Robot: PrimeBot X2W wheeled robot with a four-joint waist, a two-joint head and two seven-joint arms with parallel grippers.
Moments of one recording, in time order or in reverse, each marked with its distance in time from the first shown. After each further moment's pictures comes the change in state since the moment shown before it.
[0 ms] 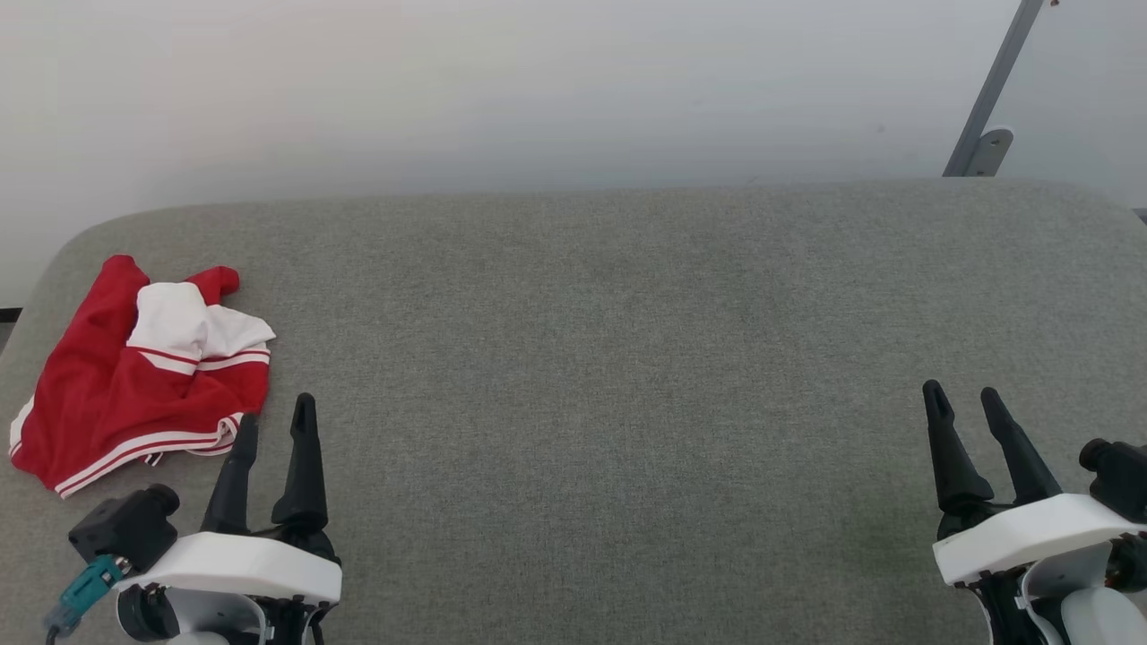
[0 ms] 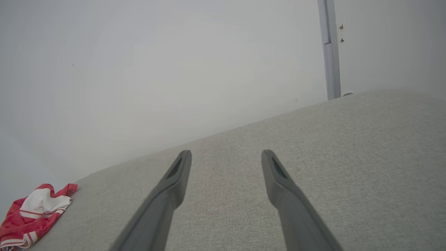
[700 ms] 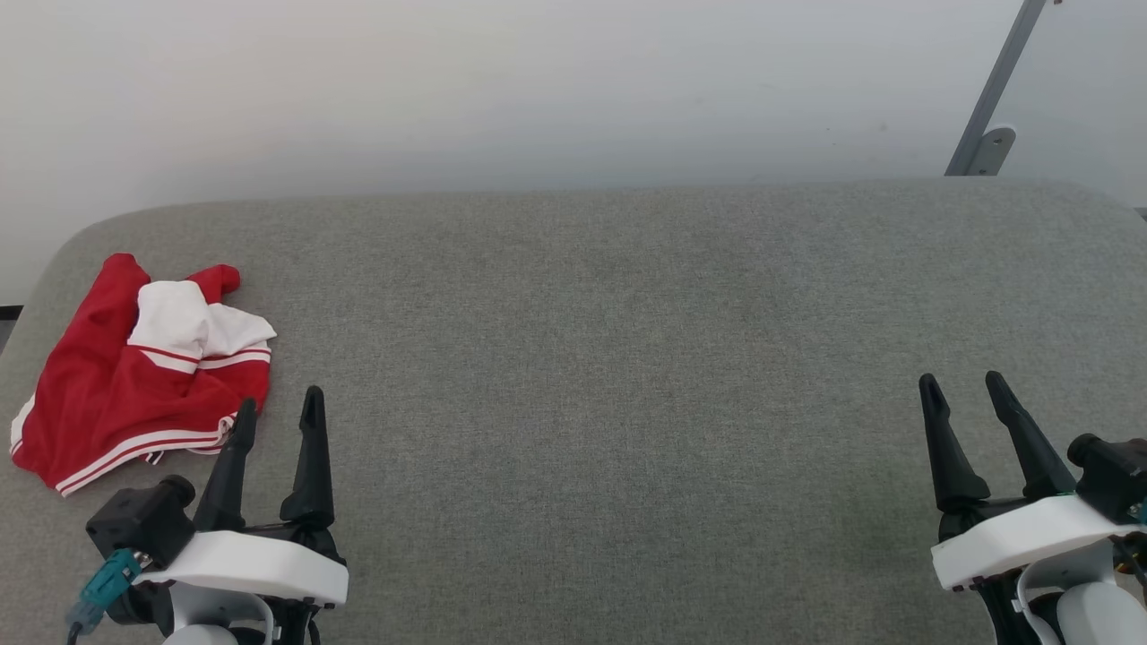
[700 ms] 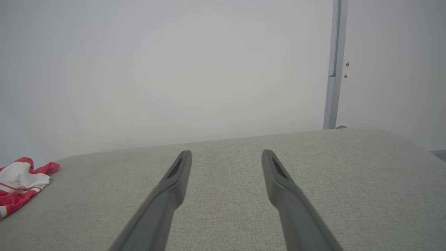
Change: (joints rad) left arm -0.004 0.025 -0.027 -0.012 0.147 0.000 -0.048; right arm 0.001 -0.022 0.015 -0.029 -0.170 0.000 -0.050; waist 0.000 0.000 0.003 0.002
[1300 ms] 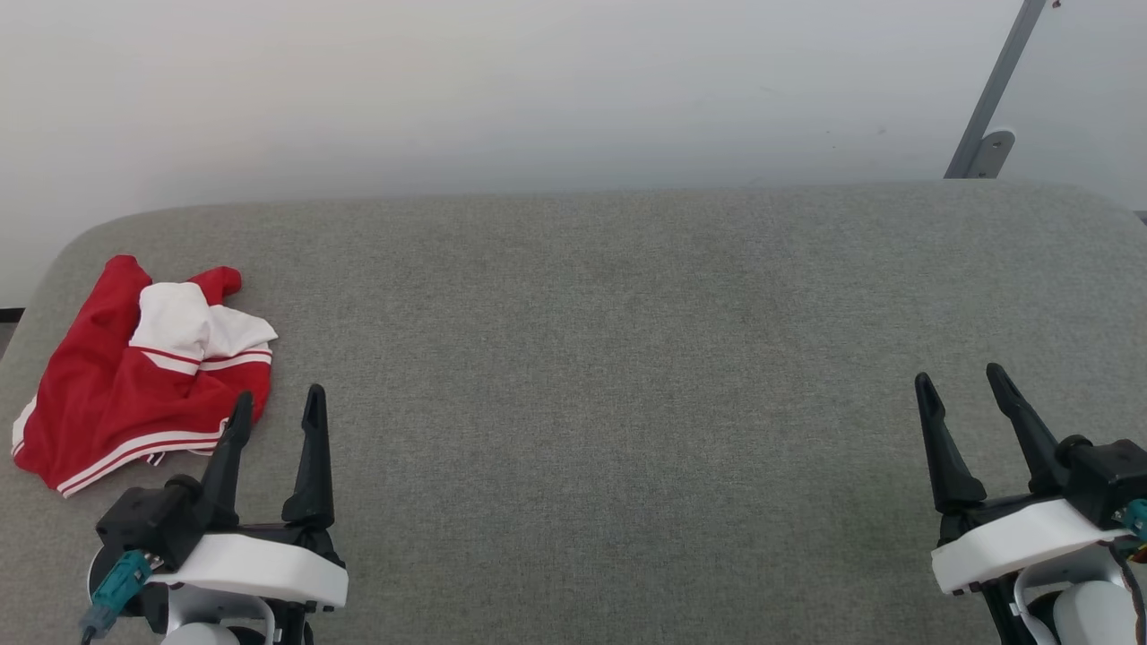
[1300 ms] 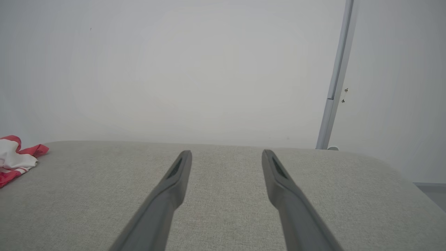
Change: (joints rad) left arm -0.001 0.013 -0.004 -0.004 0.107 -0.003 -0.038; right arm 0.003 -0.014 0.007 -0.014 -0.139 0.000 -0.036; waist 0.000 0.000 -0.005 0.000
